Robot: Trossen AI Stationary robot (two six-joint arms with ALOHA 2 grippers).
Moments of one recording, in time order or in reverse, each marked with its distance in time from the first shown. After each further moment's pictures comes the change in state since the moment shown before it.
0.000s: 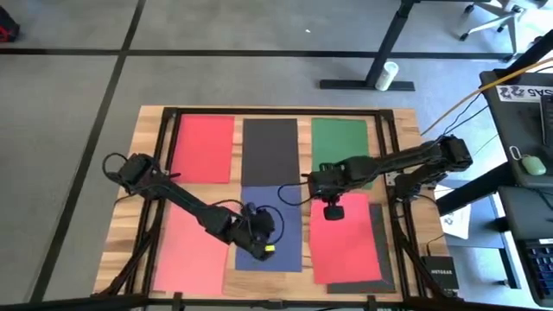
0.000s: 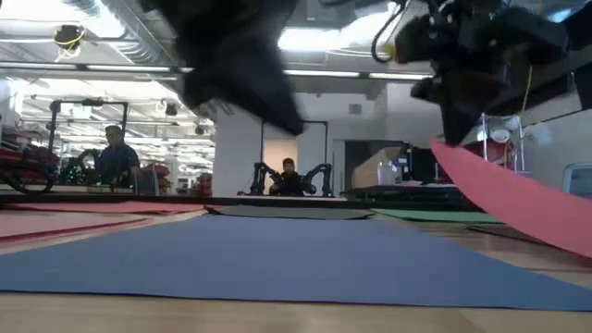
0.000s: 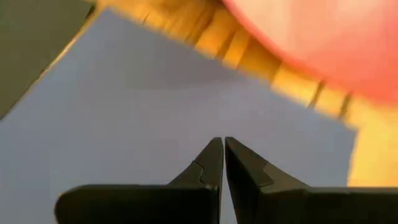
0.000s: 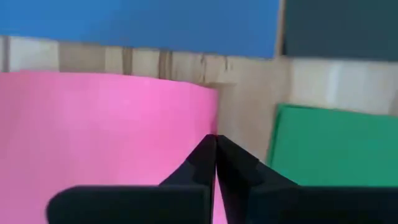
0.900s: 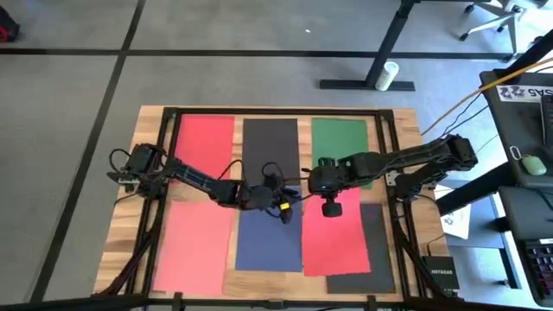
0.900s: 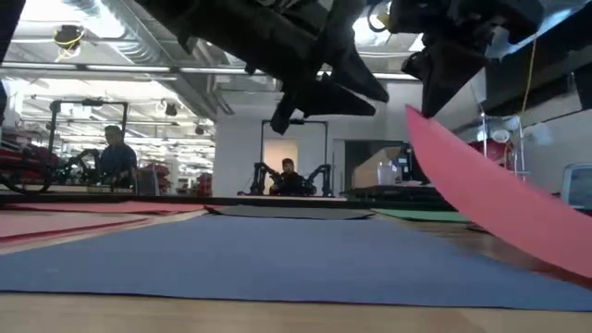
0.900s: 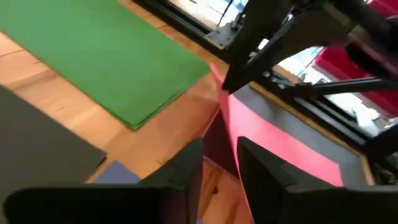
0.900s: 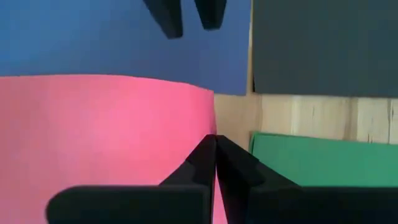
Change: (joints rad) left arm 0.251 0.001 -0.179 0.636 0.078 0.132; right arm 0.000 -0.032 0.026 0.052 0.053 -0.021
